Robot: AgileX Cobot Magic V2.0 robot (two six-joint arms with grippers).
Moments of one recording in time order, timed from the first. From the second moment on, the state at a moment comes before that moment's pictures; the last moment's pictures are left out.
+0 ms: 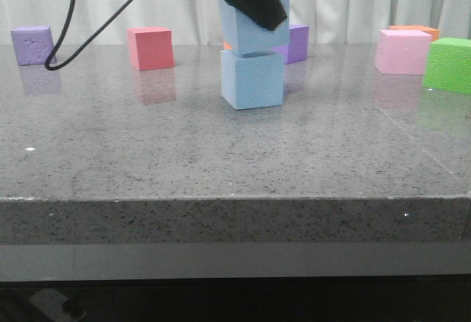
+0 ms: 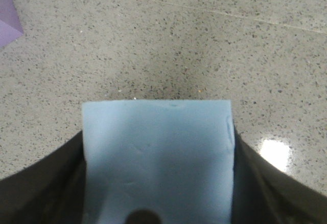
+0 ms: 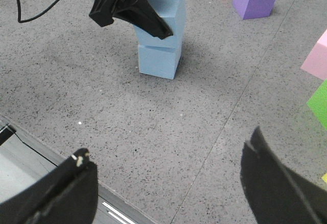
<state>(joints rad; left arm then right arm) -0.55 2.07 -2.12 -0.31 1.10 0.84 0.38 0.71 -0.87 0.19 0.72 -0.20</state>
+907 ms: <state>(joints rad) -0.55 2.07 -2.12 -0.31 1.11 0.84 0.38 0.71 -0.87 0.19 0.72 -0.20</state>
